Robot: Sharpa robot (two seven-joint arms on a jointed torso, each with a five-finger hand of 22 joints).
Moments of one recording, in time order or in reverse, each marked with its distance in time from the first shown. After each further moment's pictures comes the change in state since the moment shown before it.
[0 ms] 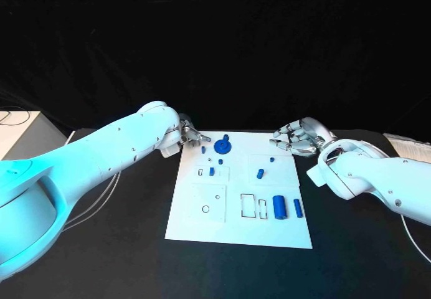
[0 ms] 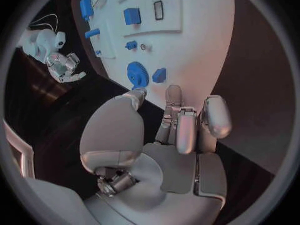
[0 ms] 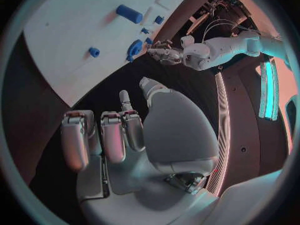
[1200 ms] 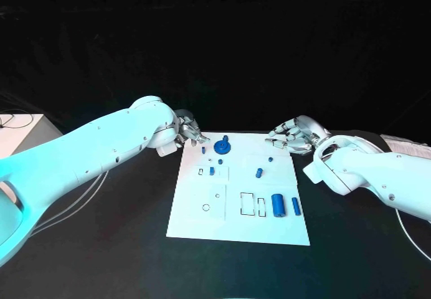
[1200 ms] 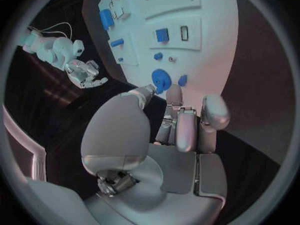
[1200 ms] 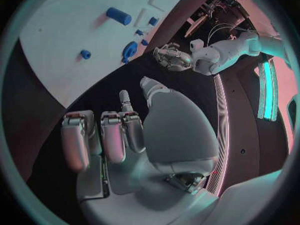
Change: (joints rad) left arm 0.000 -0.107 0.010 0.216 0.020 -0.005 0.005; left_hand 0.145 -0.018 0.096 -0.010 0.000 -0.053 0.021 -0.053 0.073 -0.035 0.012 -0.041 -0.005 0.000 0.001 -0.042 0.000 0.000 -0.055 -0.002 -0.044 -0.087; right arm -0.002 0.007 0.000 -0.008 -0.008 0.032 -0.023; right_hand 0.000 0.000 -0.012 0.001 -0.014 0.007 0.000 0.000 0.000 0.000 0.000 0.023 0.000 0.000 0.000 0.004 0.000 0.000 0.000 0.000 0.011 -0.001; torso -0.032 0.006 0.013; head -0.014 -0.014
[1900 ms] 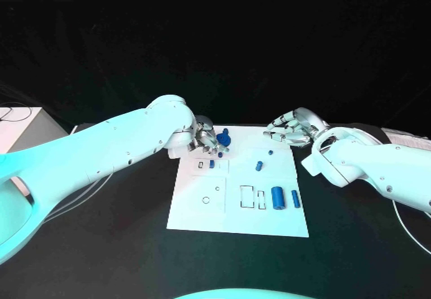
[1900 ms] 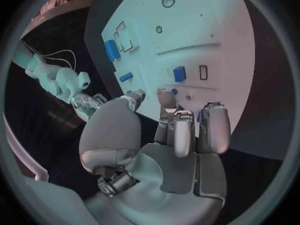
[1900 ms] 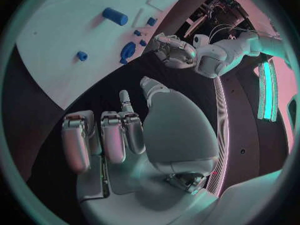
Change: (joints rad) left arm -0.002 0.034 -0.046 0.116 -0.053 0.155 -0.054; left_hand -0.200 0.000 -0.043 0.004 -0.008 0.140 -0.097 0.206 0.189 0.206 -0.085 0.110 0.141 0.000 -0.075 0.123 0.000 -0.046 0.145 -0.056 0.133 0.200; right arm 0.001 0.012 0.000 -0.002 -0.001 0.006 -0.008; right_hand 0.000 0.000 -0.007 0.001 -0.006 0.004 0.004 -0.004 0.000 0.000 0.000 0.054 0.000 0.000 0.000 0.015 0.000 0.000 0.000 0.000 0.042 0.000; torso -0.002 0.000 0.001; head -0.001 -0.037
